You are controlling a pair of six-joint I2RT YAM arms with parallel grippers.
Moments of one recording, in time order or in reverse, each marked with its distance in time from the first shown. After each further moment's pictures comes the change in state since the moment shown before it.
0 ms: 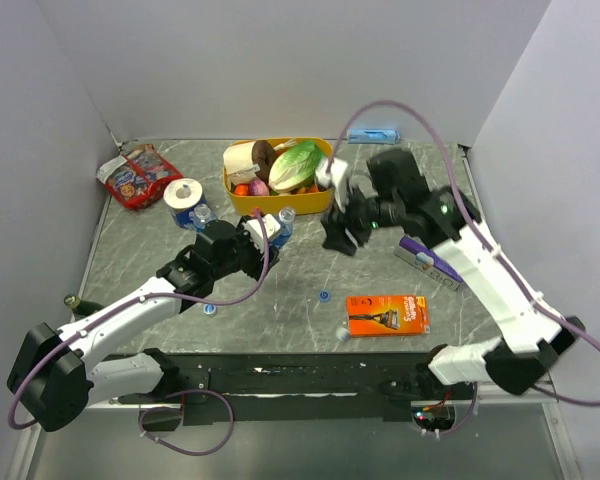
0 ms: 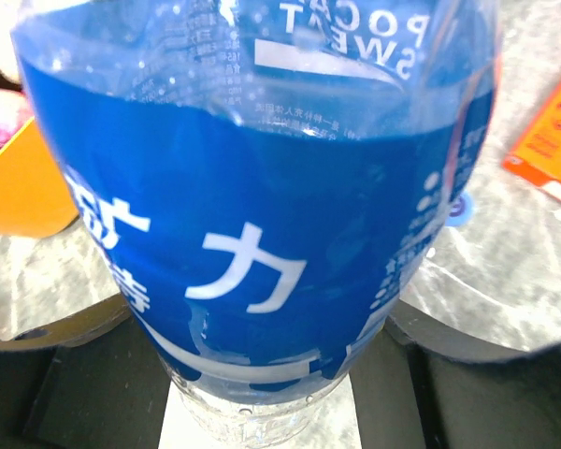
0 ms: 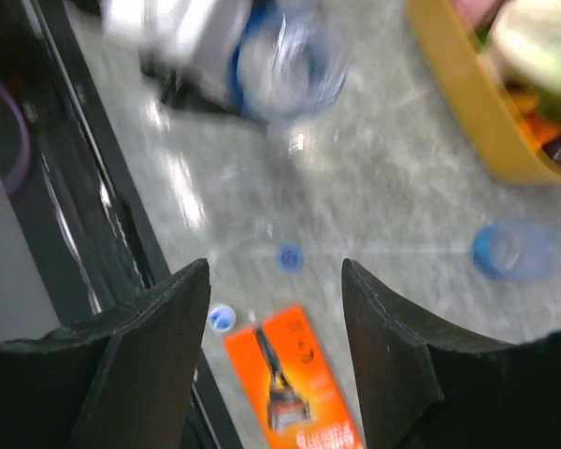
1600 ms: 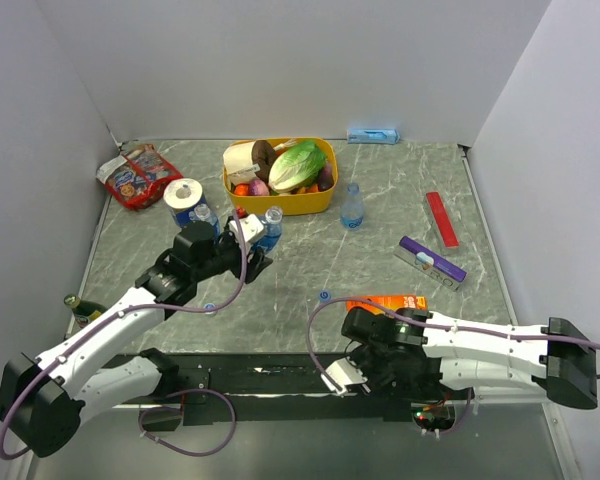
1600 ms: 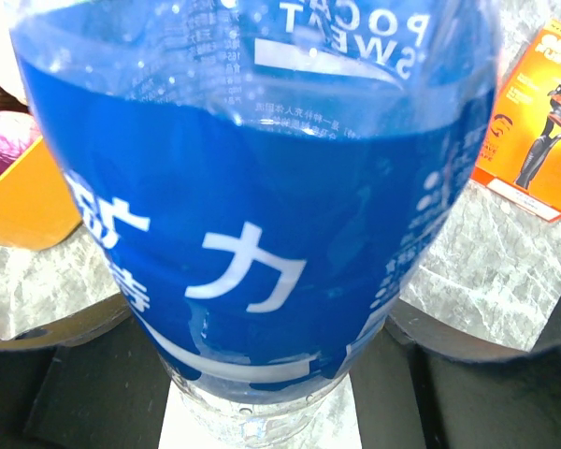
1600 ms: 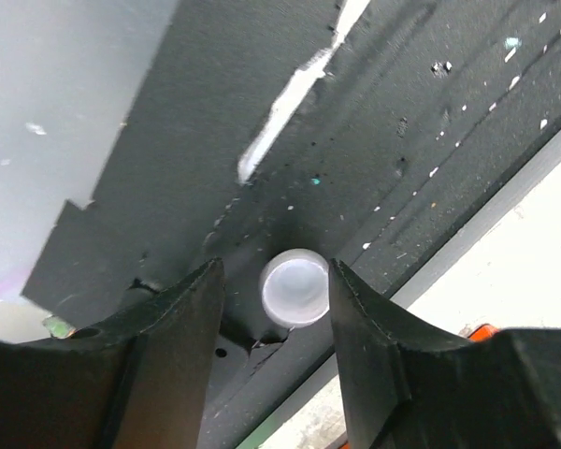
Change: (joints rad) left arm 0.079 -0.137 -0.010 -0.074 0.173 -0.006; right arm 0.553 -0.390 -1.177 0.165 -0.021 -0.586
